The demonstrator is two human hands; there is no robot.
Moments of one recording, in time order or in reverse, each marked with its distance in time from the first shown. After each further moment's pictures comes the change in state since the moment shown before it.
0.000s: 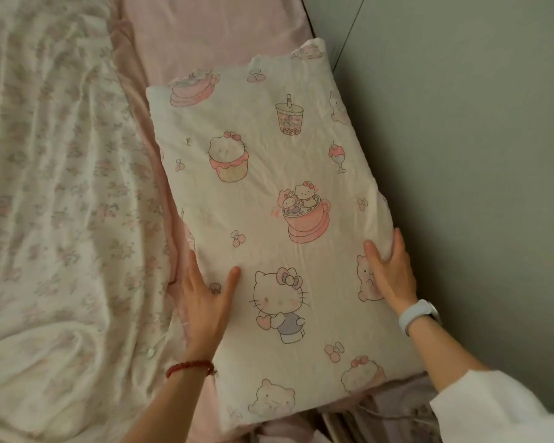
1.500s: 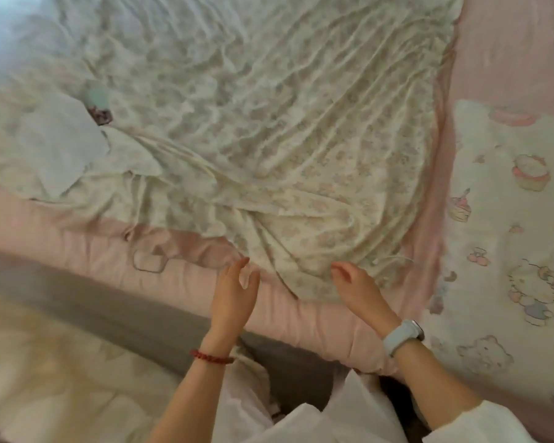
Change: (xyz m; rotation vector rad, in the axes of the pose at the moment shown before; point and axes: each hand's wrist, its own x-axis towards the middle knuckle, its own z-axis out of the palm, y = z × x) left_hand -0.171 -0.268 -0.345 -0.093 0.344 -0.130; right_hand -0.416 -0.153 0.256 -0.299 -0.691 -0.623
